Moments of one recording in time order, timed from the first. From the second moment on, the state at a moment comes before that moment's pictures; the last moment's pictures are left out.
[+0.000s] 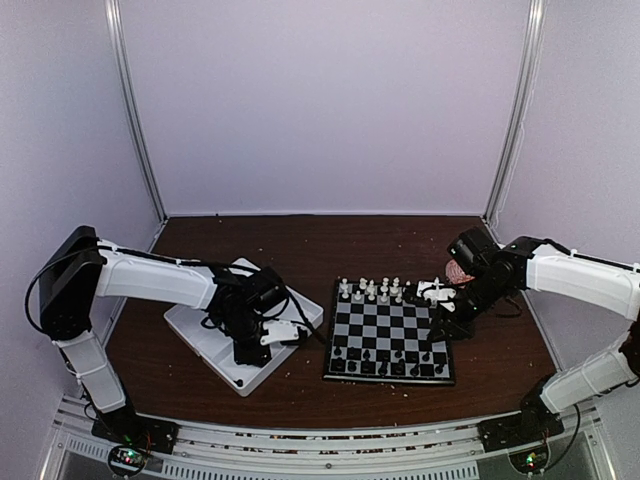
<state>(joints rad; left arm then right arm) -0.91 1.75 1.06 -0.71 0.03 0.47 0.54 1.30 0.91 -0.84 -0.33 -0.60</state>
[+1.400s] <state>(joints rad) -1.07 1.56 1.16 -0.26 -0.13 0.15 0.59 1.87 1.51 -1.02 -0.98 -0.21</state>
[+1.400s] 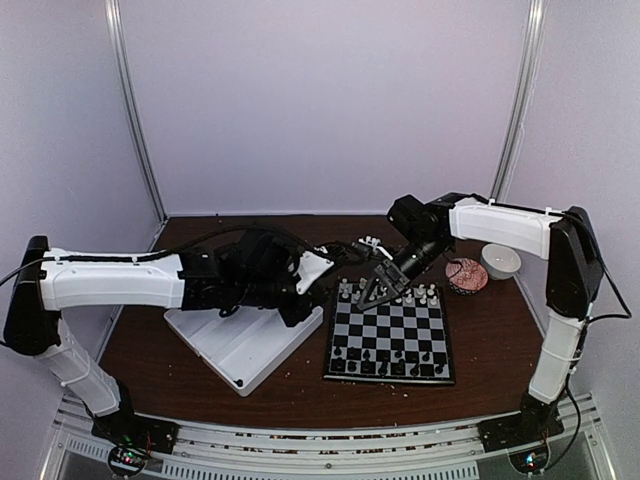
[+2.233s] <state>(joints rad) -1.10 1.65 1.25 -0.26 -0.14 0.13 0.61 1.90 1.53 -0.83 -1.12 0.03</state>
